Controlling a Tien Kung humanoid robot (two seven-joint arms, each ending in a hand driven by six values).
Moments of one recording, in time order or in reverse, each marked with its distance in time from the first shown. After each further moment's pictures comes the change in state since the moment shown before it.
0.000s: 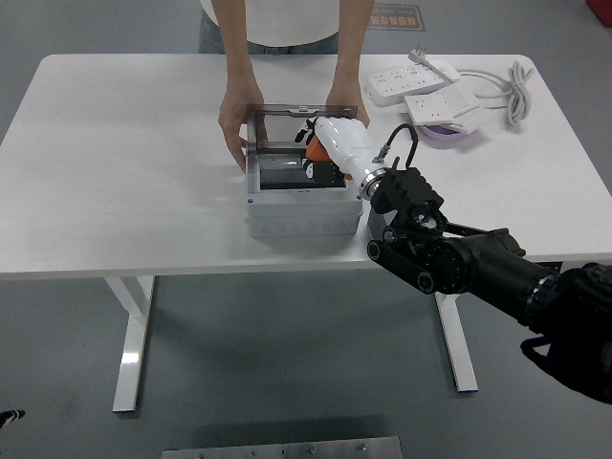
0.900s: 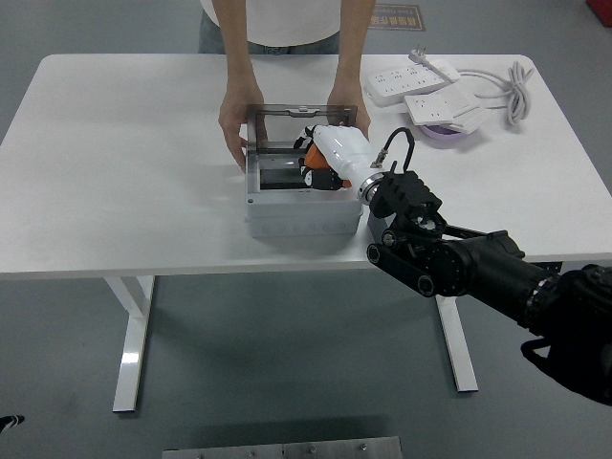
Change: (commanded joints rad) left arm 0.013 -0.001 -0.012 -0.001 0.013 -0.004 0.000; right arm -0.006 0.000 -0.001 0.006 -0.001 0.044 -0.013
